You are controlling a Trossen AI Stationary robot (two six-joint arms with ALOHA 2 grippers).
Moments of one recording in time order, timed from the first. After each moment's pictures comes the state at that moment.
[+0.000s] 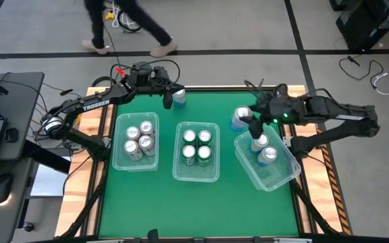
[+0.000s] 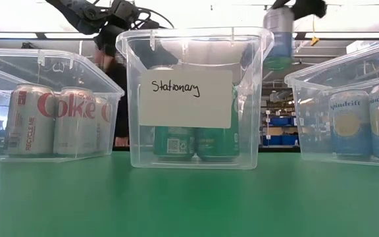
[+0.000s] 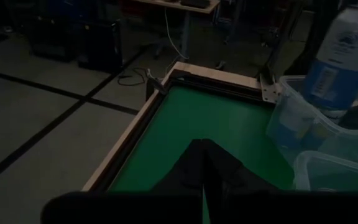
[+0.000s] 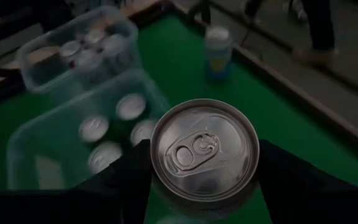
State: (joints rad) left arm 0.67 1.39 1.01 0.10 0.40 0.02; right arm 0.00 1.01 1.24 -0.91 0.37 0.49
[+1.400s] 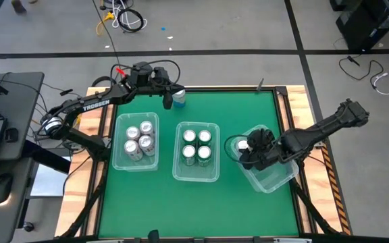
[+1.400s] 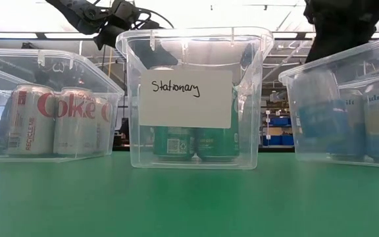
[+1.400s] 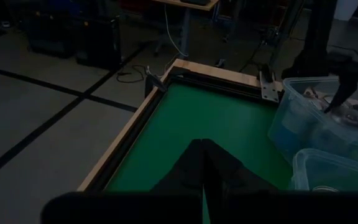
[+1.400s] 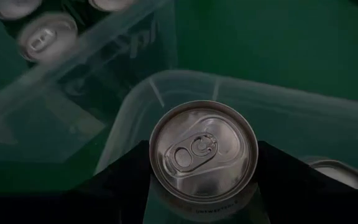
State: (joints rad) left arm 0.67 1.39 1.01 0.09 0.40 0.02; right arm 0.42 1.15 0.88 -0.91 0.58 1.14
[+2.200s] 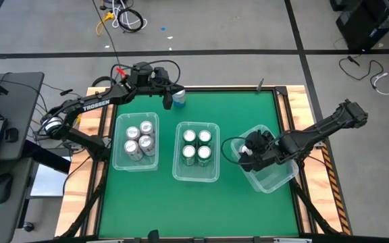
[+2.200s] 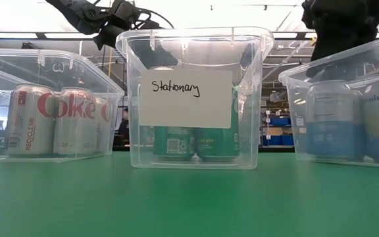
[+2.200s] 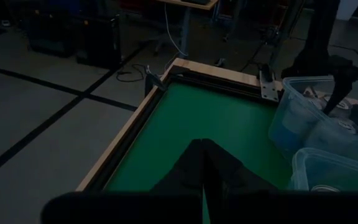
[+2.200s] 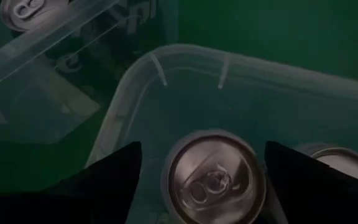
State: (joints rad) left arm 0.67 1.39 1.01 0.08 0.40 0.01; right arm 0.40 1.19 0.89 -0.94 0.51 1.12
